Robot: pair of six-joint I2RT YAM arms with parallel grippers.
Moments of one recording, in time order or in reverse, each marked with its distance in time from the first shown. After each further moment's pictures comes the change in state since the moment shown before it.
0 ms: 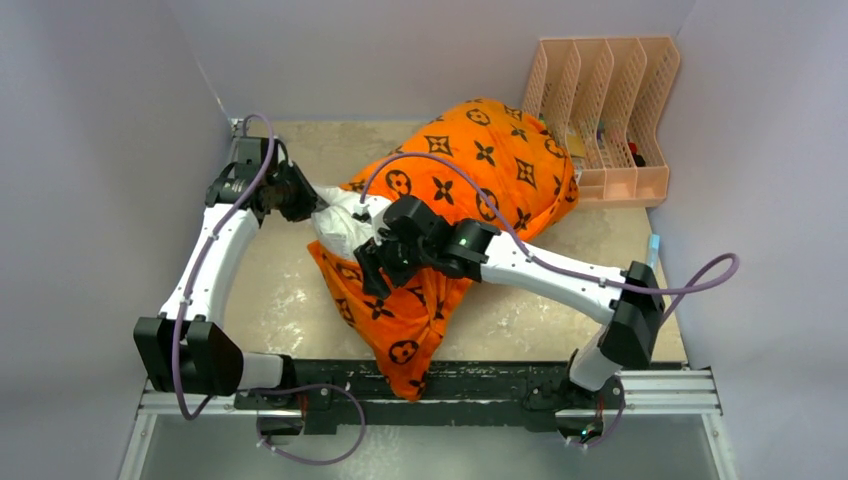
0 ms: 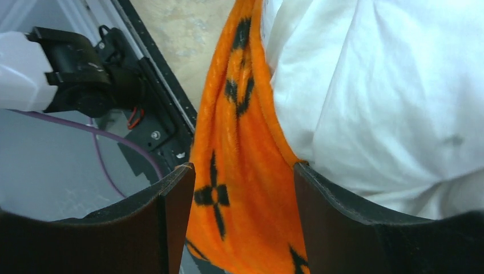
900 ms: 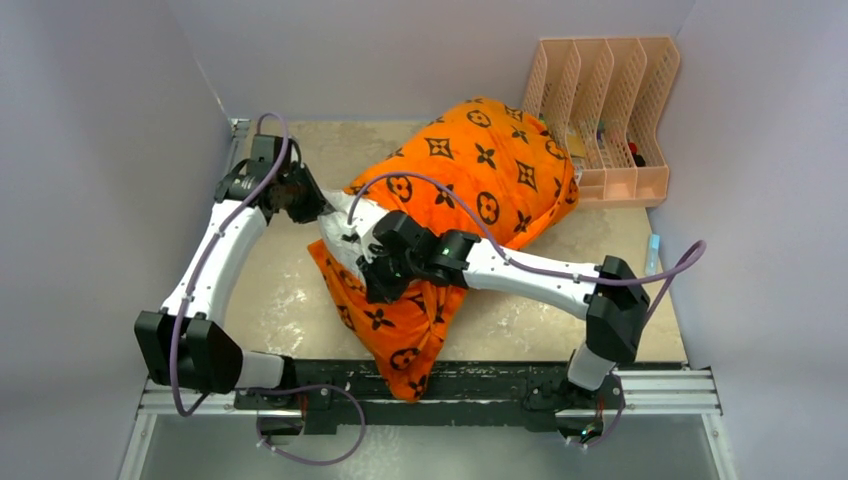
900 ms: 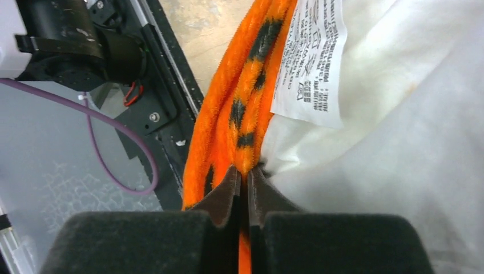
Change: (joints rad) left arm -0.071 0.006 0.020 -0.045 -0.069 0.016; right arm 0.031 0.098 -0.047 0.058 -0.106 -0.065
